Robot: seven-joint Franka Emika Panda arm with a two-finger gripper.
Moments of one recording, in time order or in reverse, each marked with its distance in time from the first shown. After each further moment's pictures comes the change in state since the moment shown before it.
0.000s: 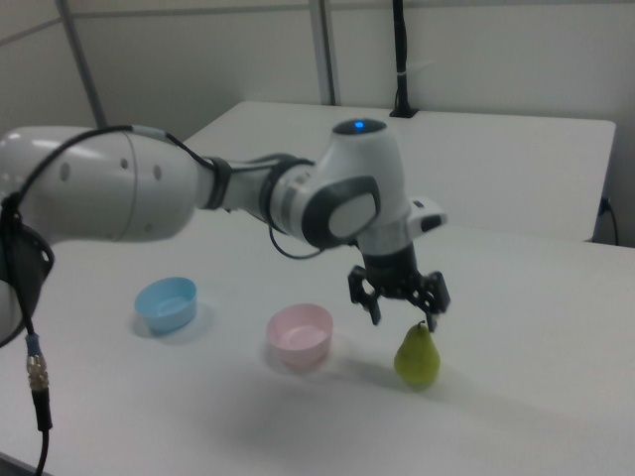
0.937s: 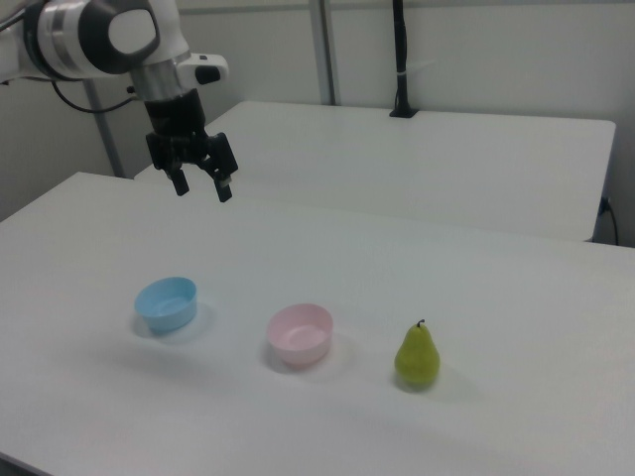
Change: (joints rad) arm 0.451 -0.396 0.017 0.008 0.001 -0.505 0.549
